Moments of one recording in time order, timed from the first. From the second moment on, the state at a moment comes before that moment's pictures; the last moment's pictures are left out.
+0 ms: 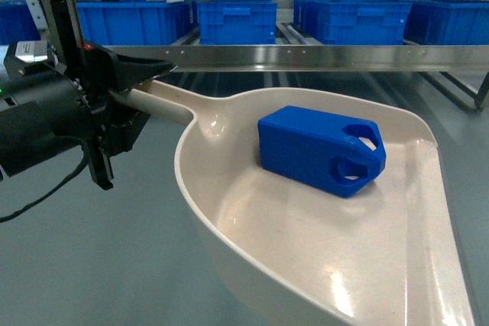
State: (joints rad) left arm -0.20 1.88 0.63 1.28 0.40 -1.45; right arm -0.04 0.65 0.24 0.36 0.14 -0.16
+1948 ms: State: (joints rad) left arm -0.20 1.88 0.63 1.28 0.40 -1.44; right arm -0.04 0.65 0.24 0.36 0.14 -0.16
